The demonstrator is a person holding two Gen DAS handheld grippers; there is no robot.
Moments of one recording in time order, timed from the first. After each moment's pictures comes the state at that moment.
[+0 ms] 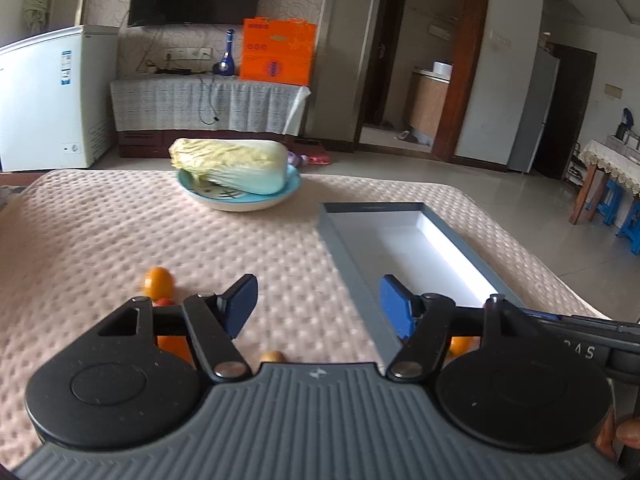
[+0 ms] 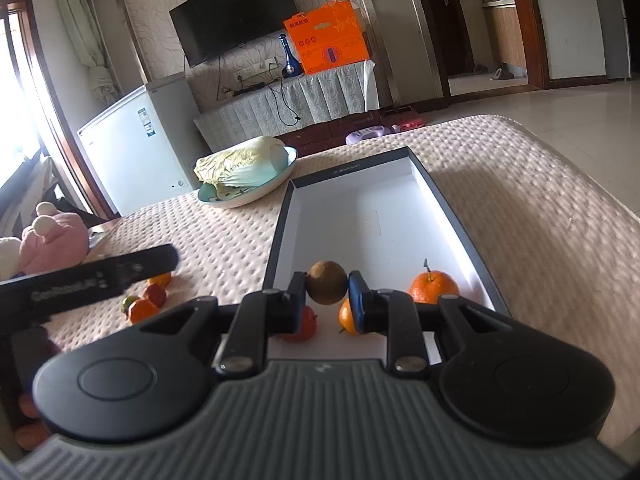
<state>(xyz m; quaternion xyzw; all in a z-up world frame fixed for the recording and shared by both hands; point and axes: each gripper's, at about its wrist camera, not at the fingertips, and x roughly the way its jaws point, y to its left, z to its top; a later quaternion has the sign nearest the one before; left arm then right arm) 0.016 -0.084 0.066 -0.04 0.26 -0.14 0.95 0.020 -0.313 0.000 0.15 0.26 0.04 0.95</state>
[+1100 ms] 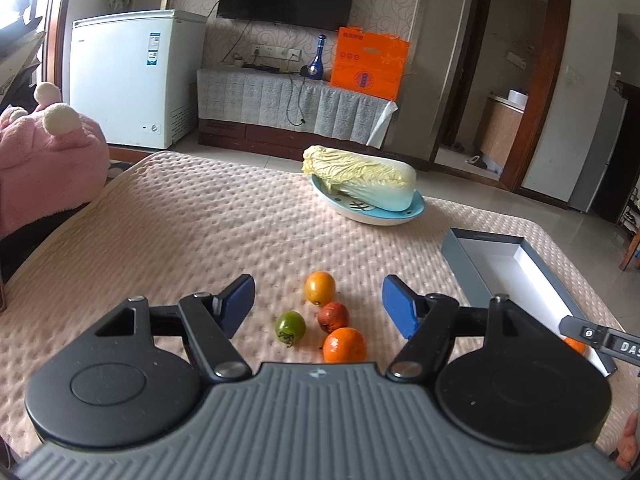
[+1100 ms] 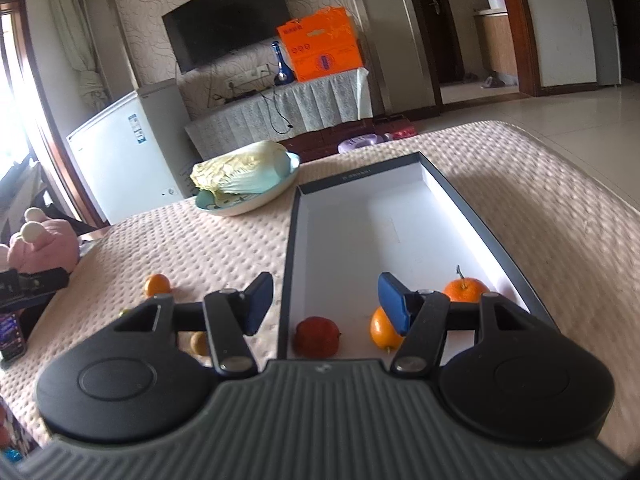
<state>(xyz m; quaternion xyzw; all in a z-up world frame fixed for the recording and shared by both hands) 0.004 0.038 0.078 -0.08 0.27 -0.03 0.96 0.031 -0.288 0.000 0.15 0.24 0.02 0.96</state>
